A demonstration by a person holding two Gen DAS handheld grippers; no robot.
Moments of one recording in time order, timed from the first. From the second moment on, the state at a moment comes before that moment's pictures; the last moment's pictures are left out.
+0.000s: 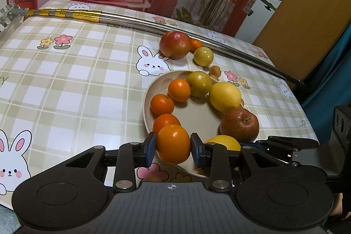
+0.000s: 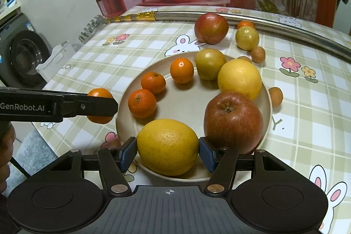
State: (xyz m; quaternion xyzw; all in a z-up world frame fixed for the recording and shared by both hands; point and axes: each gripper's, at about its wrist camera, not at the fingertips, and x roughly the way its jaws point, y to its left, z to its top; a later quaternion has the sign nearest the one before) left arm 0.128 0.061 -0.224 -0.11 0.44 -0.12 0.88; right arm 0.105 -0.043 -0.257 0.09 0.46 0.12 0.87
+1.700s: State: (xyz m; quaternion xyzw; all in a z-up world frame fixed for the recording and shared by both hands) left arm 0.141 0.035 -0.243 -0.05 0.46 -0.14 0.88; right arm 0.084 -0.100 -0.234 0.13 0.31 -0.02 0.94
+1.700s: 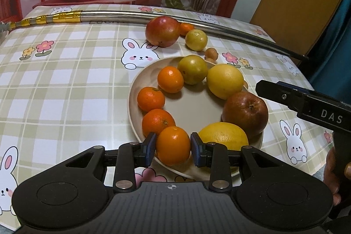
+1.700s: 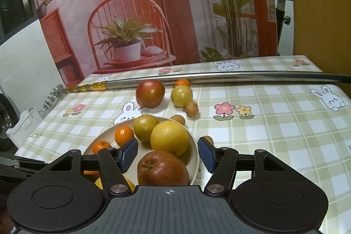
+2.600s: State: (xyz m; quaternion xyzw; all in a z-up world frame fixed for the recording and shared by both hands) left arm 0.133 0.051 -0.231 -0.08 0.42 -0.10 0.90; right arm 0.080 -0.102 -0.233 0.14 0.31 -0.02 0.94
